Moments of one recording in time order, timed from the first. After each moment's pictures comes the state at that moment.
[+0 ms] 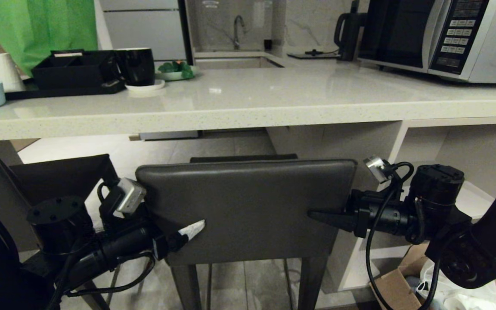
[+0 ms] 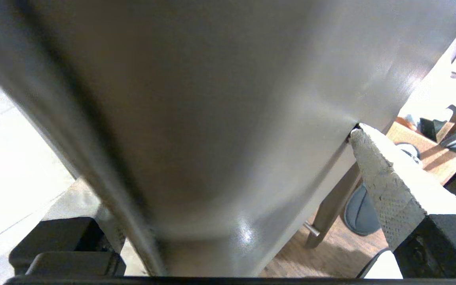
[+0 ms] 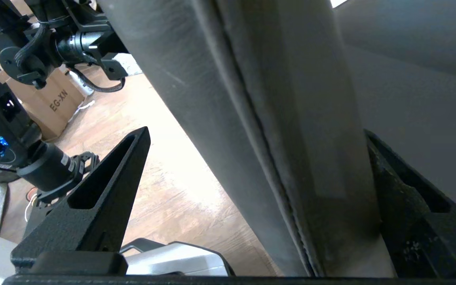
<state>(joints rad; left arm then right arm) -0.28 1.88 -0.26 -1.52 -0.48 0.05 0.27 1.99 -0.58 -1.35 0.99 0.24</state>
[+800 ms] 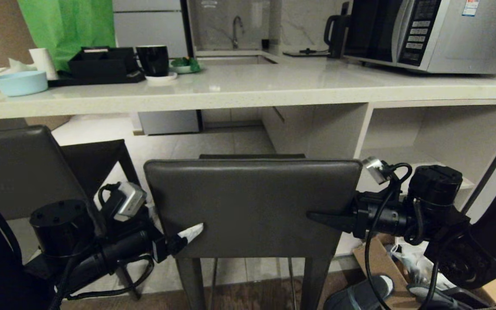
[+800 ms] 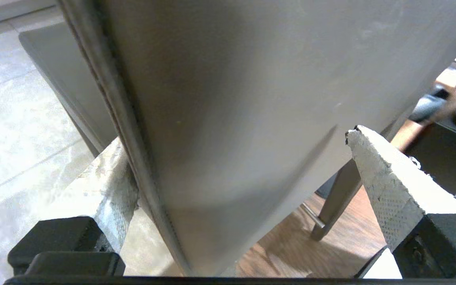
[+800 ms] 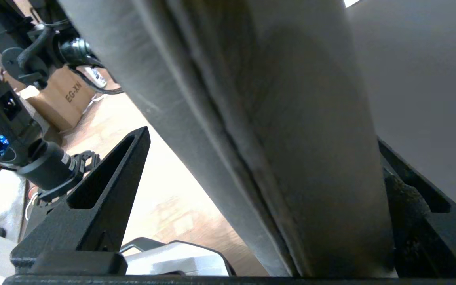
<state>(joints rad) -0.29 1.89 -0.24 -1.52 -0.47 0.05 0.27 1.99 -0.58 -1.35 0.99 0.24</state>
